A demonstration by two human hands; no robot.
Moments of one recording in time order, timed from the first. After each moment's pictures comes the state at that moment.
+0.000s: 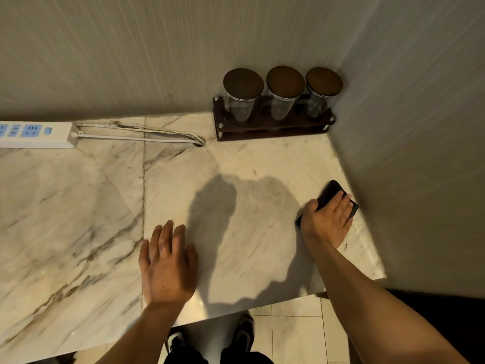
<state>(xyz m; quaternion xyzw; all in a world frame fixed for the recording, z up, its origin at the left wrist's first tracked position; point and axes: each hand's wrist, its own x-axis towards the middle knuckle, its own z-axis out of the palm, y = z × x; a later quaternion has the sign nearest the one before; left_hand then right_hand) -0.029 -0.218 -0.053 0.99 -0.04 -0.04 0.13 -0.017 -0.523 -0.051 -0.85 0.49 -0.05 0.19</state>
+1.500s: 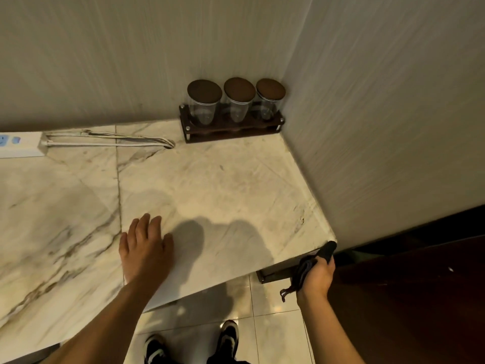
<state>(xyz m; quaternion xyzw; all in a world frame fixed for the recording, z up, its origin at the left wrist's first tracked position) -0.024 -0.208 -0.058 0.98 -0.07 -0.06 0.19 -0.184 -0.490 -0.043 -0.38 0.62 -0.27 0.63</state>
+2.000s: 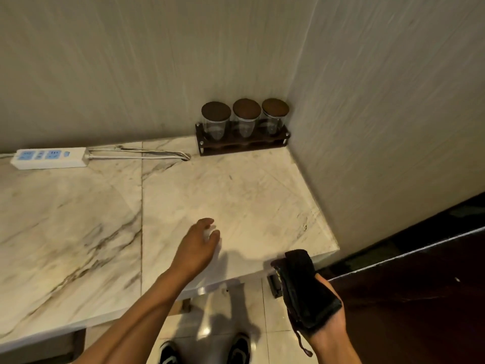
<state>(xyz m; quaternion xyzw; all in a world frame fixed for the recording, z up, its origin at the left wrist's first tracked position) -0.058 -0.268 0.028 0.88 -0.10 -0.20 0.42 -0.241 -0.464 0.037 -0.11 0.40 -0.01 0.91</state>
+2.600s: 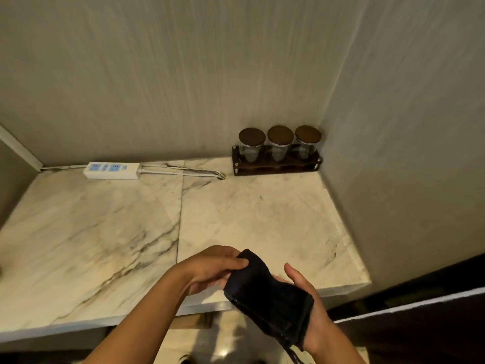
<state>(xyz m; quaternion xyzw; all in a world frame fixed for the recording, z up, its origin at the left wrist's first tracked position) -0.058 -0.235 0.089 0.64 -0.01 -0.50 0.58 -0.177 -0.416 0.080 -0.22 0.32 0.25 0.89</state>
